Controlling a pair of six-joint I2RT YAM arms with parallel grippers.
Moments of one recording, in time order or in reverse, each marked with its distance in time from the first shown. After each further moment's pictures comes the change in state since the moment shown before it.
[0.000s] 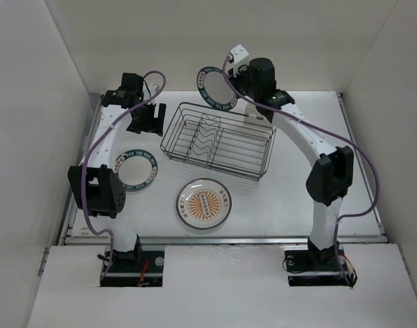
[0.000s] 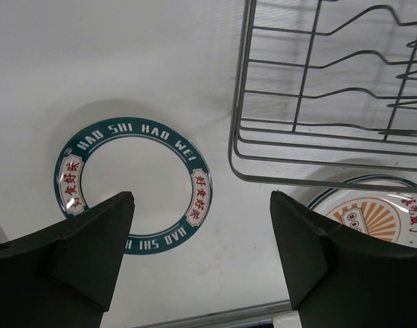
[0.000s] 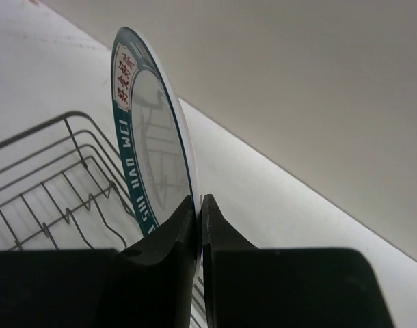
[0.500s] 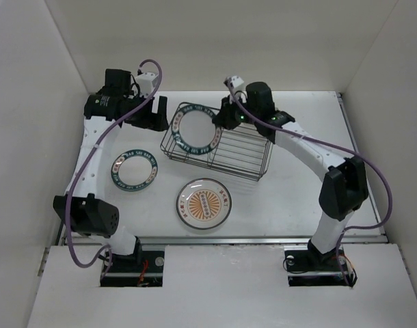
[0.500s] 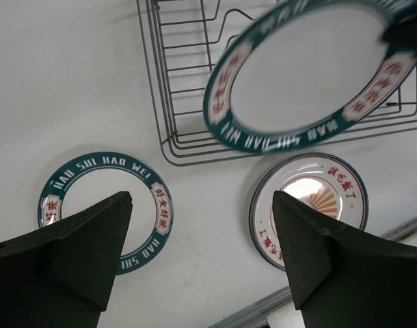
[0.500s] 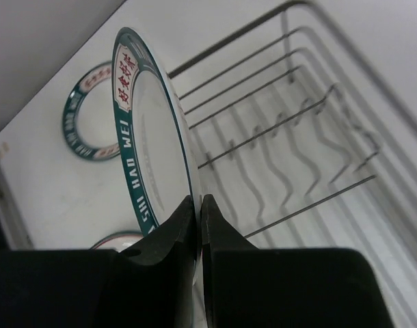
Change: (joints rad) left arm 0.000 -0.186 0.025 0.001 0.249 0.076; right arm 0.051 -0.217 -0.343 0.039 -0.354 0.381
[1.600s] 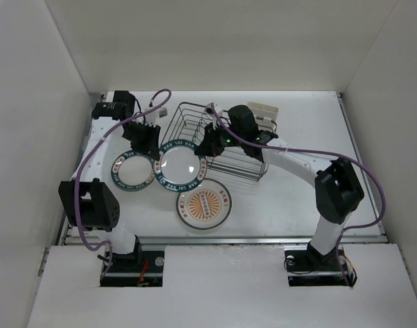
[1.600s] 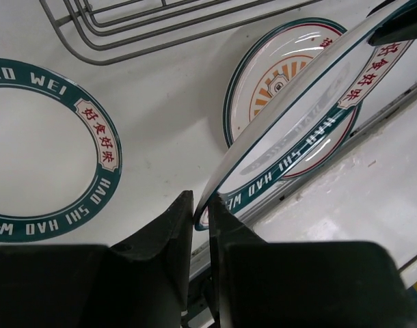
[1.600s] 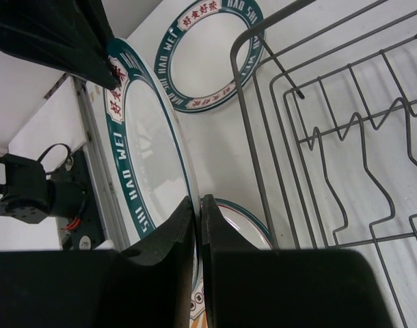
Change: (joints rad) left arm 0.044 0.039 -0.201 -0.227 0.170 0.228; right arm 0.154 -0.002 -0.229 0.141 -0.201 0.162
